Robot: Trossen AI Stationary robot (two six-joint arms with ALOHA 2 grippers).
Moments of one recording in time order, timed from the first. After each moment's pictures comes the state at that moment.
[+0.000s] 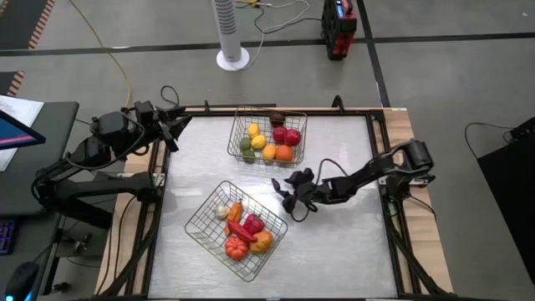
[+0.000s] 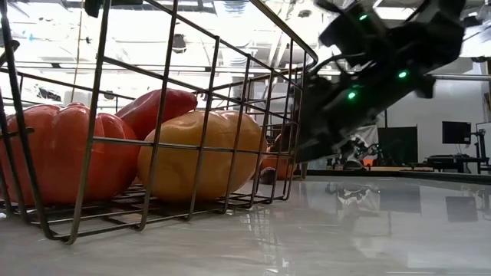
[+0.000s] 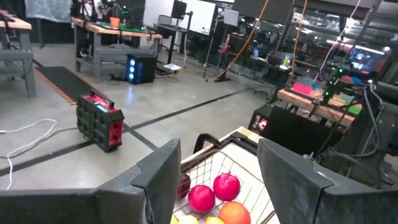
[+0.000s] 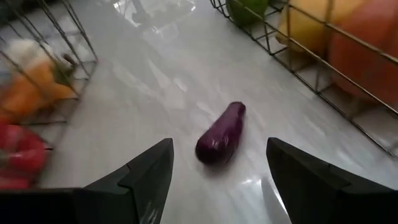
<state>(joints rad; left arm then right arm) 0.35 0.57 0.92 -0.40 -0.29 -0.27 0.16 1.76 0.67 0.45 0.50 0.61</state>
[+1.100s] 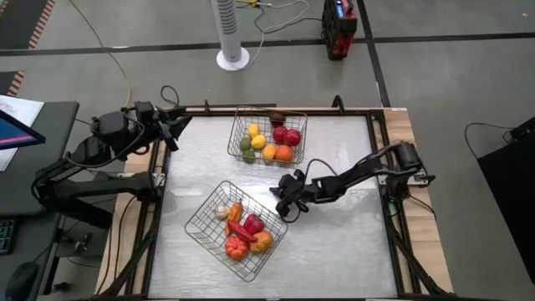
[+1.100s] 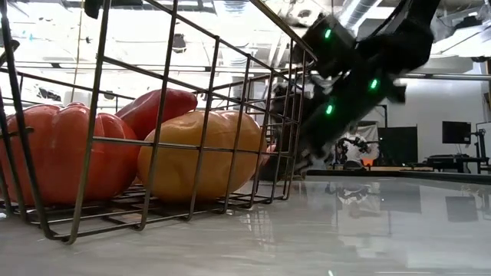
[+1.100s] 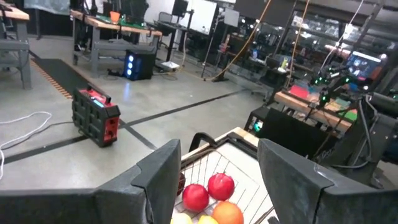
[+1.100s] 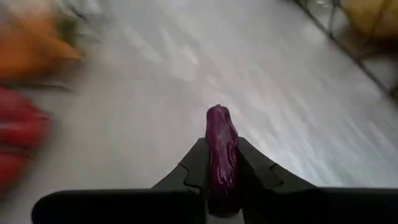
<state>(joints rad) 0.35 0.57 0.92 -0.40 -0.28 -0.31 0.13 1.88 0.82 0.34 0.37 0.52</state>
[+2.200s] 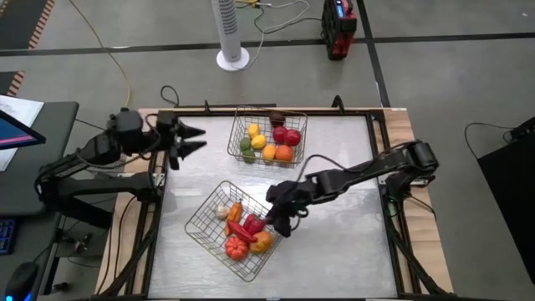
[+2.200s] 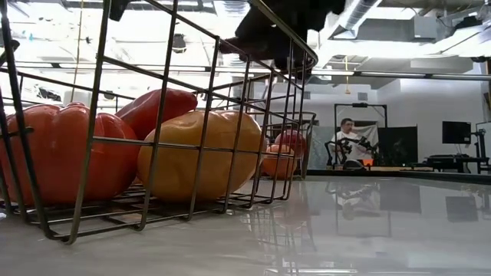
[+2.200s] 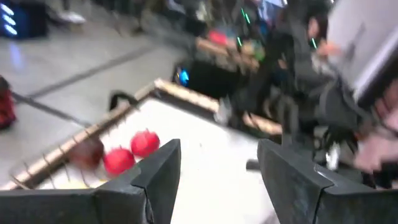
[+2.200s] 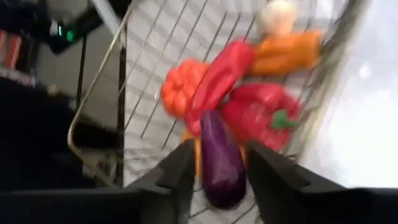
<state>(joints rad) 0.35 0.65 0.92 -0.42 0.13 -0.29 0.23 1.72 1.26 -0.23 -0.13 0.59</state>
